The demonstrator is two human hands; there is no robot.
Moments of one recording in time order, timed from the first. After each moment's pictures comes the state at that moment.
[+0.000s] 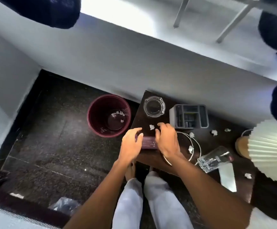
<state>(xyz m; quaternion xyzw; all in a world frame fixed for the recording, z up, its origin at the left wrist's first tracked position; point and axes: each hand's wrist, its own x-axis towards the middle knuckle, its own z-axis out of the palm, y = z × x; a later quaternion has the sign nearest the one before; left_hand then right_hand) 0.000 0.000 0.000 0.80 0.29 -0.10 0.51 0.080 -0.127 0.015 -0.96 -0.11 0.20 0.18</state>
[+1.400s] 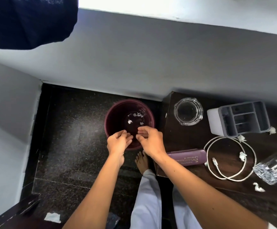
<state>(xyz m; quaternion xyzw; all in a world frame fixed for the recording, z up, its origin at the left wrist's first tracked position) 0.037 0.169 -0.070 0.47 0.60 -0.11 0.63 0.075 0.047 -0.061 -0.82 0.09 0.35 0.46</state>
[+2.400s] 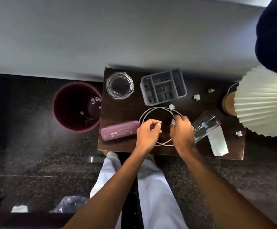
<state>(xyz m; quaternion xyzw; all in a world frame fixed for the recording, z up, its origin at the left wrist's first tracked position) 0.043 -0.131 -0.018 0.69 0.30 -0.27 0.60 0.066 -0.257 -0.022 -0.97 0.08 0.21 0.11</state>
